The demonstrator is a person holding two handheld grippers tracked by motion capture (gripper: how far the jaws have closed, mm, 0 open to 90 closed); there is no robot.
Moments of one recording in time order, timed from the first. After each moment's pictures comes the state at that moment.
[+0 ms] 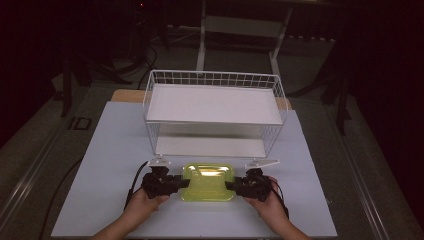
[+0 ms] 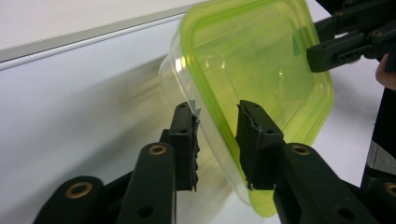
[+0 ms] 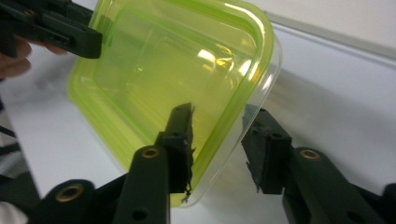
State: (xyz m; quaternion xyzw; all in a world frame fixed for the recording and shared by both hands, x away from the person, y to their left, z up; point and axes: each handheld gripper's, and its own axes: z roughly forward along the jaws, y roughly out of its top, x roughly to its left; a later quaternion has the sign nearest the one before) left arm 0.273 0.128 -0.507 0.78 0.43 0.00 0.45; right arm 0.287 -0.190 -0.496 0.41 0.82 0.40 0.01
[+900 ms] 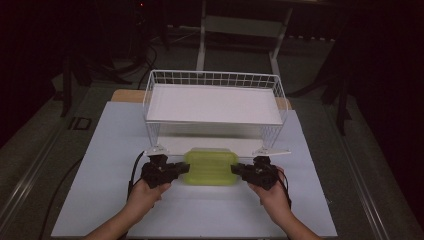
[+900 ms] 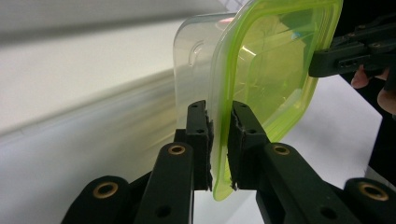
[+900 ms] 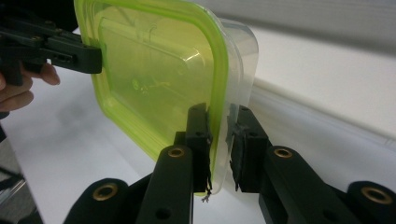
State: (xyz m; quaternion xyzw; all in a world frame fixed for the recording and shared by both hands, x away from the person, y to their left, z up) left arm 0.289 0.125 -0.468 0.75 0.45 0.04 0.48; right arm 0.301 -0.196 -0.457 0.42 0.79 0.44 0.05
